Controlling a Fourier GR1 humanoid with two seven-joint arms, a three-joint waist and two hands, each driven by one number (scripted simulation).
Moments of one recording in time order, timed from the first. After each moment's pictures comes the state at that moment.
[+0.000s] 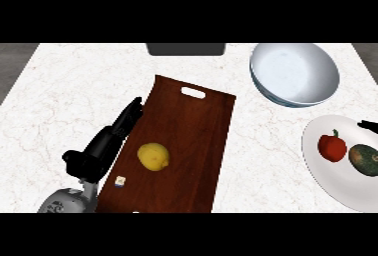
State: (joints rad) left arm -0.13 0.22 -0.27 -1.60 0.12 -0.03 0.07; right arm -0.11 -0.91 0.04 -1.33 0.54 0.58 -0.16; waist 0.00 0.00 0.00
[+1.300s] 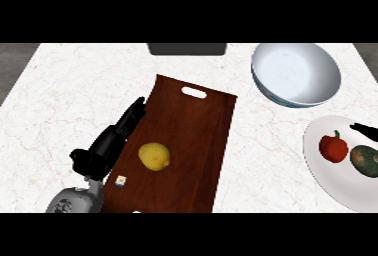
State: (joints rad) left arm -0.13 0.12 -0.19 -1.56 0.02 -0.12 0.05; right arm -0.22 -0.73 -0.05 -0.96 0.89 0.37 -0.34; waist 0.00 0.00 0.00
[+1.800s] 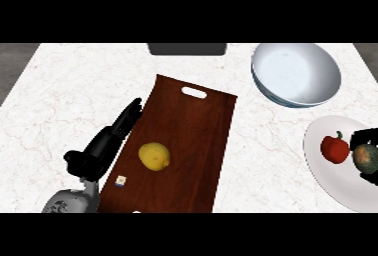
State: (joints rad) left arm -0.11 0.12 -0.16 -1.57 0.01 -0.16 0.05; right arm -0.29 -0.67 -0.08 -0.85 0.93 0.23 -0.46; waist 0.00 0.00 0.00
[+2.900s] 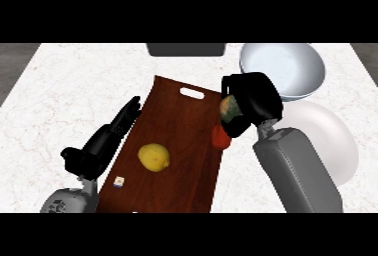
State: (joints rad) left arm -0.12 0.11 -0.13 -1.58 0.01 -0.17 0.07; right arm -0.58 -0.06 0.20 -1.41 1.17 0.27 0.27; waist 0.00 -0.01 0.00
